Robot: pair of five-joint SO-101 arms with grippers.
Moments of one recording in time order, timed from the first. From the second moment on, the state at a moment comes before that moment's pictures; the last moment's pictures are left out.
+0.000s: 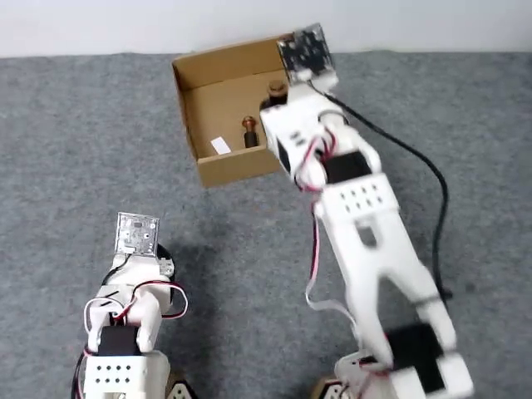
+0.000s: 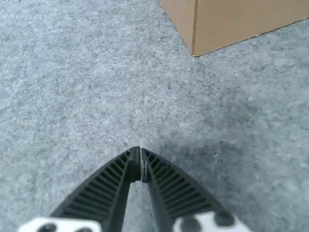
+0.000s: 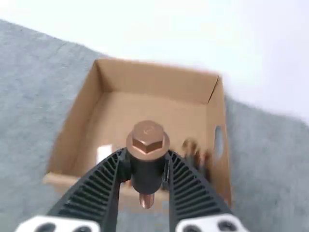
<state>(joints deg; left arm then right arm) -5.3 -87.0 97.1 45.1 0.9 -20.7 -4.2 5.3 33.6 7.0</state>
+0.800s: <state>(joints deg) -5.8 -87.0 97.1 45.1 0.9 -23.1 31.7 -12.8 31.1 11.2</state>
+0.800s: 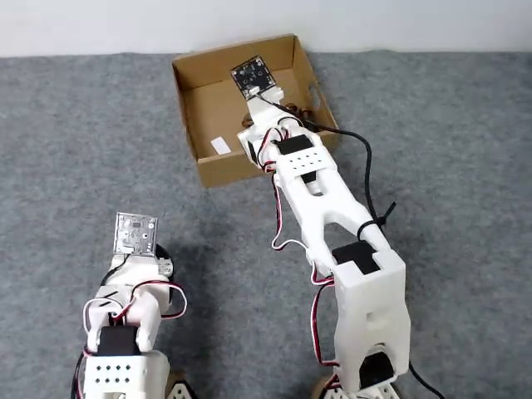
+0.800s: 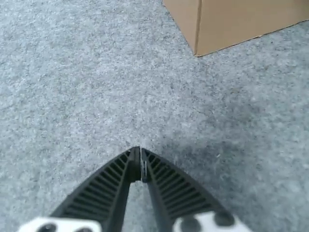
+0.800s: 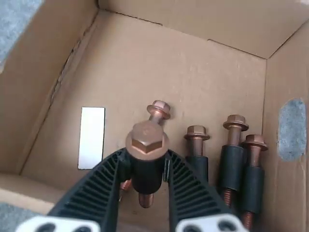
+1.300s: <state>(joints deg) -5.8 -87.0 97.1 45.1 0.9 -23.3 29.2 -14.6 37.5 12.6</state>
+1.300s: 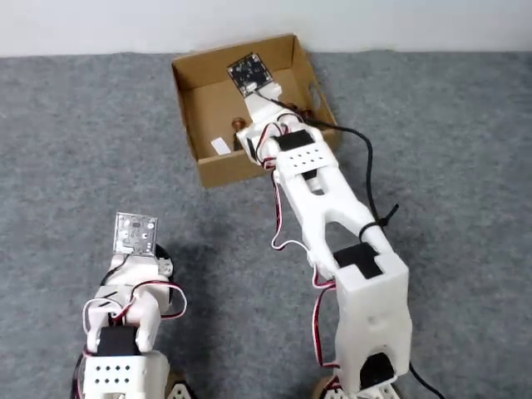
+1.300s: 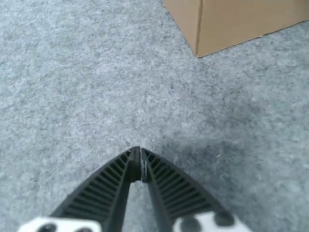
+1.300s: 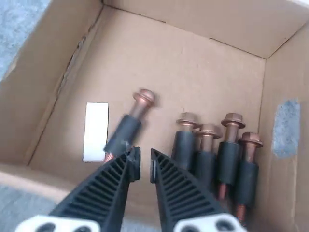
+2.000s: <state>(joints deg) -5.8 -87.0 97.1 45.1 0.9 -11.7 -4.4 -14.6 84.4 4.6</state>
